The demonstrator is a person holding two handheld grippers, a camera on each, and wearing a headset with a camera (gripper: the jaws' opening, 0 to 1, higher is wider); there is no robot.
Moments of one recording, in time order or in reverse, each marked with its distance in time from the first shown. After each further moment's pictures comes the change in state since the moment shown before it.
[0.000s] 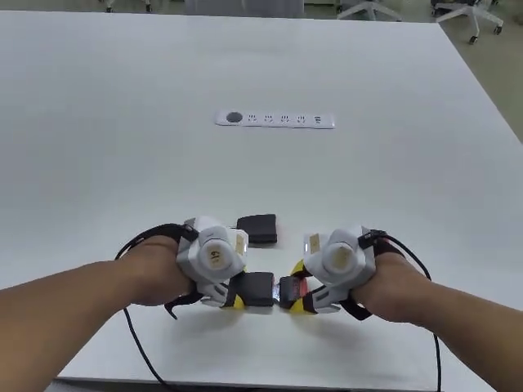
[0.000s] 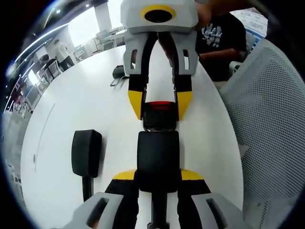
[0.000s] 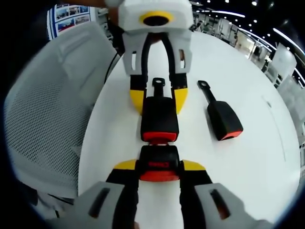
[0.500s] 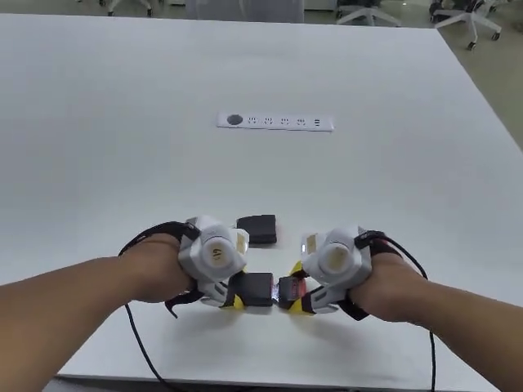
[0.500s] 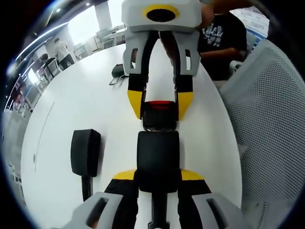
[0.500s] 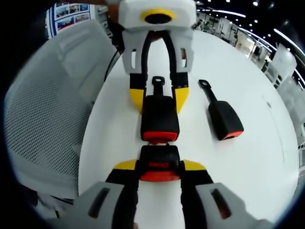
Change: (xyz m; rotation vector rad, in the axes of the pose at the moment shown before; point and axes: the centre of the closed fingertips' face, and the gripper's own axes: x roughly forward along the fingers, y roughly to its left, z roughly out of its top) left arm 0.002 -0.003 0.001 0.000 0.037 0.001; right arm 0.002 0.002 0.002 -0.010 0.030 -0.013
